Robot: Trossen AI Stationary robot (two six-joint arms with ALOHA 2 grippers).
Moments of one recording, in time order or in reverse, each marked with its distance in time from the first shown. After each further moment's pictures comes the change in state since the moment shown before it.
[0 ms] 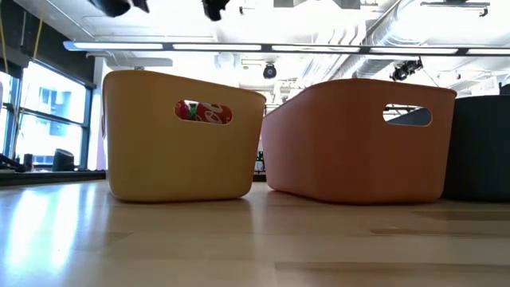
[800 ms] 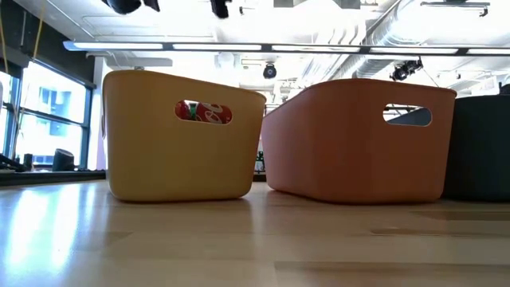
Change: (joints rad) left arm 0.054 0.044 0.101 -0.058 0.087 -0.011; right arm 0.088 0.043 0.018 0.067 0.252 -0.113
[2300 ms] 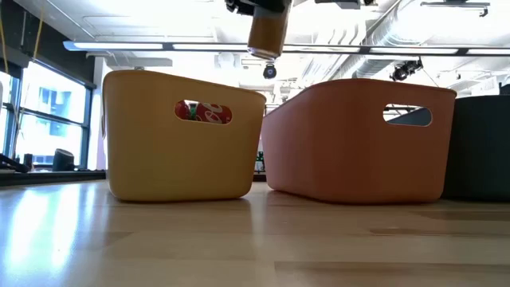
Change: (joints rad) left arm -0.144 0.190 0.530 -1.236 -0.277 0.994; right arm 0.041 -0.199 0.006 -0.720 0.027 0.326
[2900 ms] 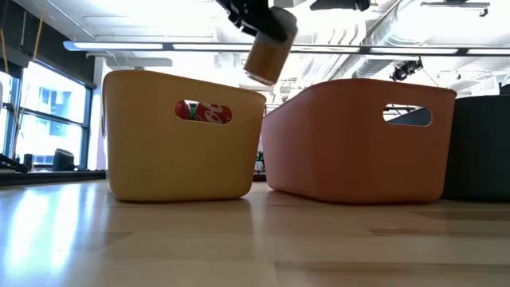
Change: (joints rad) left arm -0.019 0.097 0.029 -0.124 -0.027 -0.010; right arm -0.006 0.028 0.022 -0.146 -0.187 -0.018
